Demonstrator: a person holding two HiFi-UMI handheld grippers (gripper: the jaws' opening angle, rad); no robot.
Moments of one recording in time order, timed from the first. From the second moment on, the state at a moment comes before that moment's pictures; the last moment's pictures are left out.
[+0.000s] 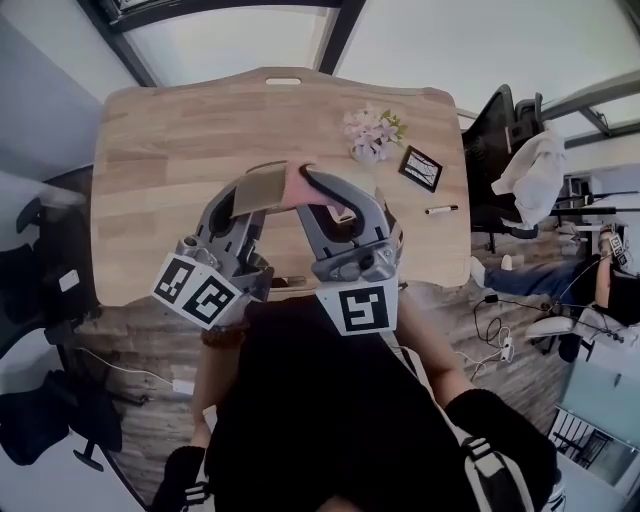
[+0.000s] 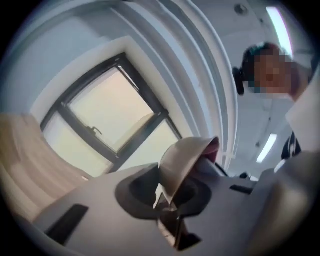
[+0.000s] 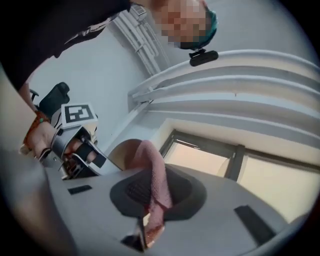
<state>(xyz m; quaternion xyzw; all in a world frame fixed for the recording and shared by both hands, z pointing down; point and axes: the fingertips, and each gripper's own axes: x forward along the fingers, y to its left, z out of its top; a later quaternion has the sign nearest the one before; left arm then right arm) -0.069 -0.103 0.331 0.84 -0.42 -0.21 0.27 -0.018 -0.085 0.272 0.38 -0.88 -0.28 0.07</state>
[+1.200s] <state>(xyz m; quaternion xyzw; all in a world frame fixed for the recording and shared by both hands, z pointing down) -0.073 -0.093 0.297 0.84 -0.54 -0.07 0.05 -0.011 -0.102 0.293 0.40 -0.87 -0.27 0.13</state>
